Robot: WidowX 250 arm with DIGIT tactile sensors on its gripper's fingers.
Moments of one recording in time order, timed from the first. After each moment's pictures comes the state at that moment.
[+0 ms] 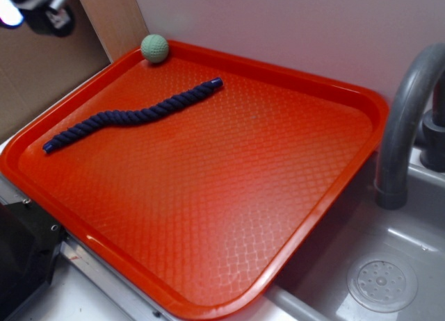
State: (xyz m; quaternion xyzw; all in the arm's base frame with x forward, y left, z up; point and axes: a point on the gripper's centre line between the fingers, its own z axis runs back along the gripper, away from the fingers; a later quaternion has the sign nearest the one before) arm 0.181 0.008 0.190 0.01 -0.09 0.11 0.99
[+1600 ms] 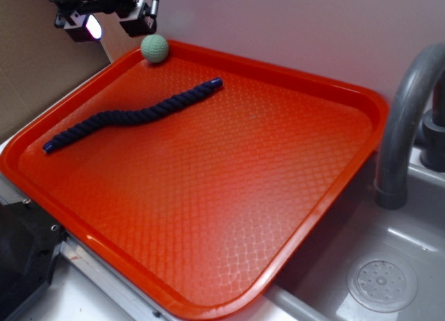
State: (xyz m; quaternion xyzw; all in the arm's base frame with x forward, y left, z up) arm 0.275 0.090 0.115 0.03 -0.16 0.27 0.95
